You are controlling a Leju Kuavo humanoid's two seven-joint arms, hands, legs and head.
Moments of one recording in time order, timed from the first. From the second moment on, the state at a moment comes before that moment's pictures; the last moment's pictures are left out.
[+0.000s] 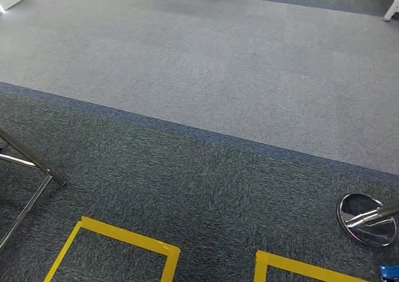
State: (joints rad) left arm -0.03 -0.13 0.20 -0.20 -0.81 0.27 -0.12; right arm -0.06 0.15 -0.47 -0.18 0.91 0.07 0.16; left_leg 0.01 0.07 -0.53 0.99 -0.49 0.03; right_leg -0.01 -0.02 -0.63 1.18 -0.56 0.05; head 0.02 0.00
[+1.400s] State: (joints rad) left arm -0.03 -0.17 0.19 -0.20 -0.80 0.29 -0.15; right arm -0.05 0.15 -0.50 -0.18 0.94 0.11 0.20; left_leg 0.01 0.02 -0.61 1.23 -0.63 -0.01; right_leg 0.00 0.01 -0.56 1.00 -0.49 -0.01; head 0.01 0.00
